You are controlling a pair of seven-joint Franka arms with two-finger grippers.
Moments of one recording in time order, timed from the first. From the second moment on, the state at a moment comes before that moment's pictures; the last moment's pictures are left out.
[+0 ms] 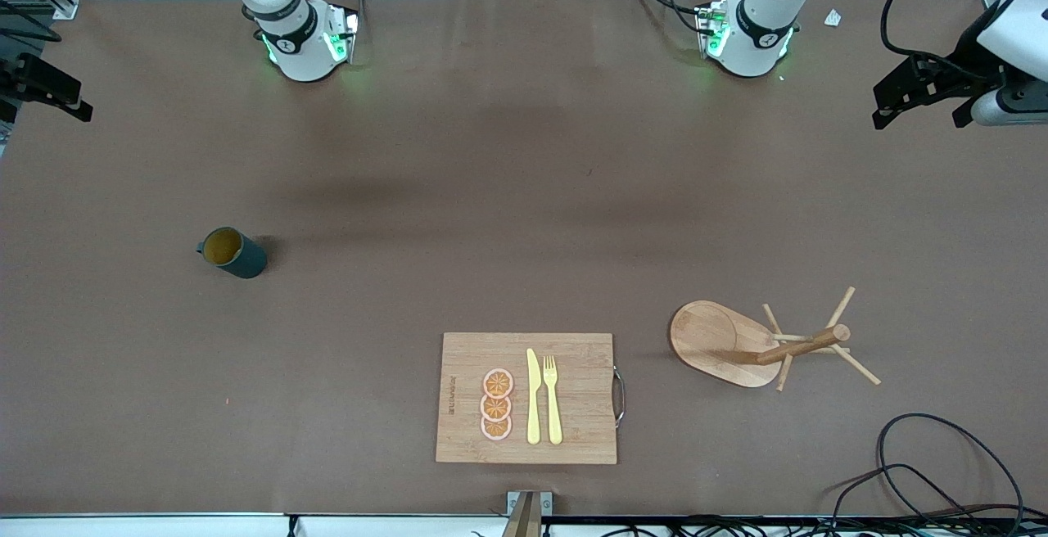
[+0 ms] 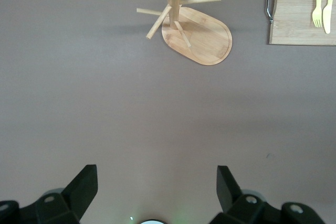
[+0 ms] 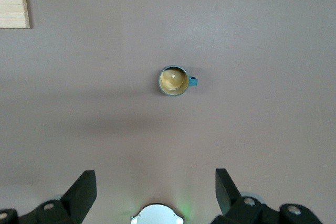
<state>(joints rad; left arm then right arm) -0.01 -0.07 -0.12 -1.52 0.00 1.46 -0.14 -0.01 -0.08 -0.08 -1.53 -0.01 1.37 -0.08</state>
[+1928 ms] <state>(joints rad) -0.03 0.00 -0.19 -1.50 0.00 1.47 -0.23 -0.07 0.25 -0.09 -1.72 0.01 1.82 -0.39</state>
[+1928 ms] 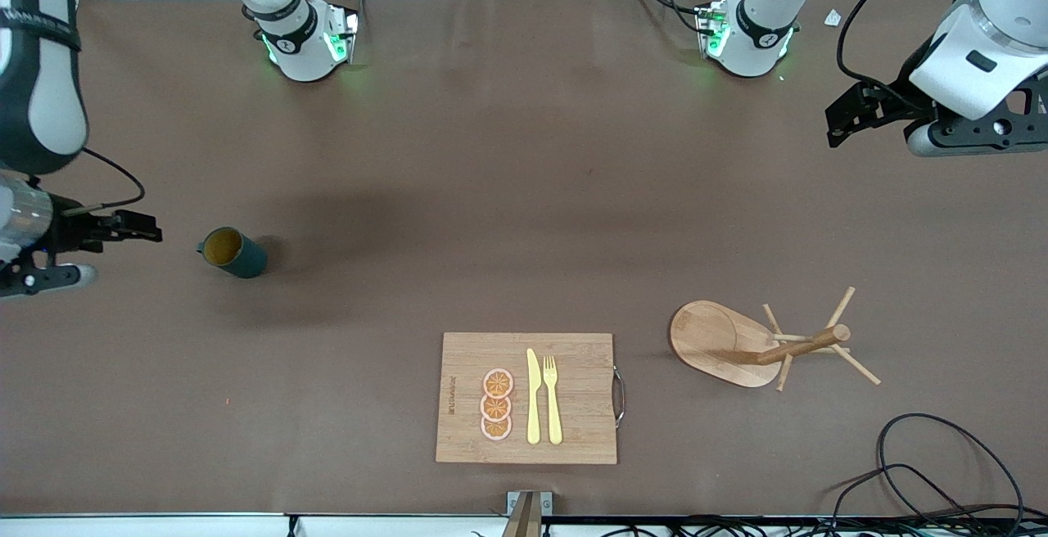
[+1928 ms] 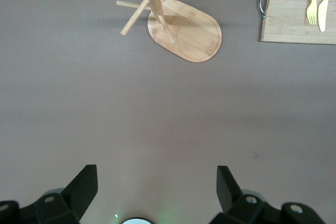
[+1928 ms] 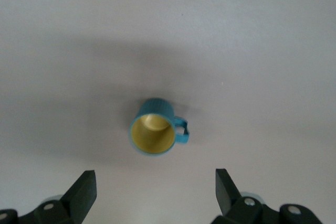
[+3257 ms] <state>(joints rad) -0.03 0.03 -0.19 -1.49 0.00 1.51 -0.25 -0.13 0.39 -0.08 -2.09 0.12 2.29 -0.83</state>
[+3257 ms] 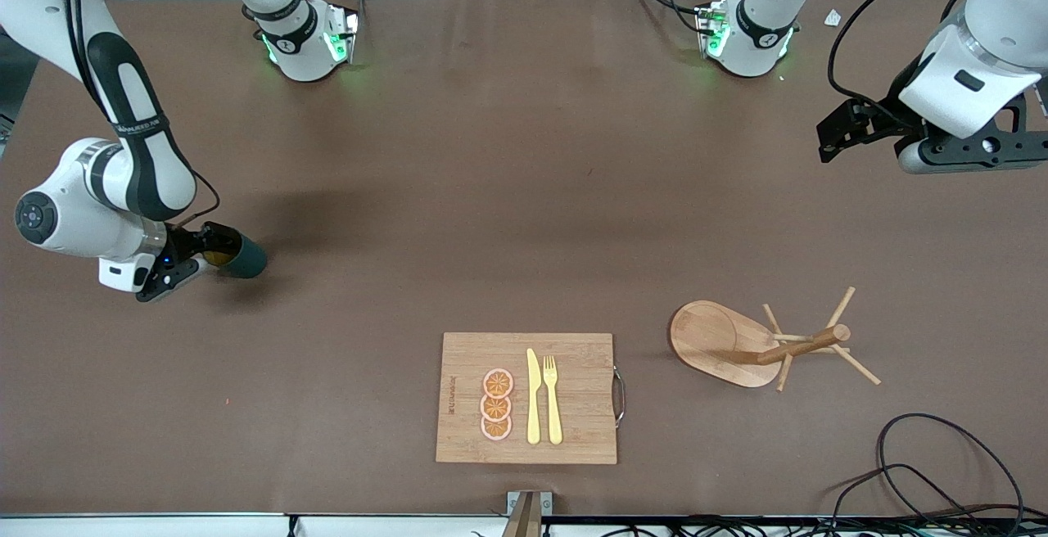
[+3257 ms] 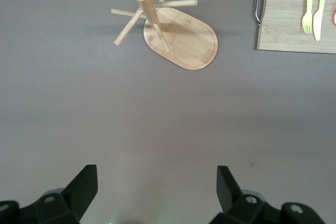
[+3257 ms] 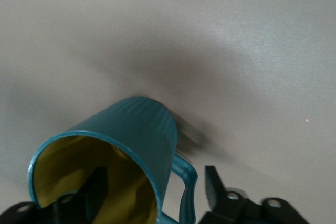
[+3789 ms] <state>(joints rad) -0.03 0.03 -0.19 -1.49 0.00 1.51 -0.25 -0.10 0.38 -0.07 -2.07 0.12 2.28 -0.86</state>
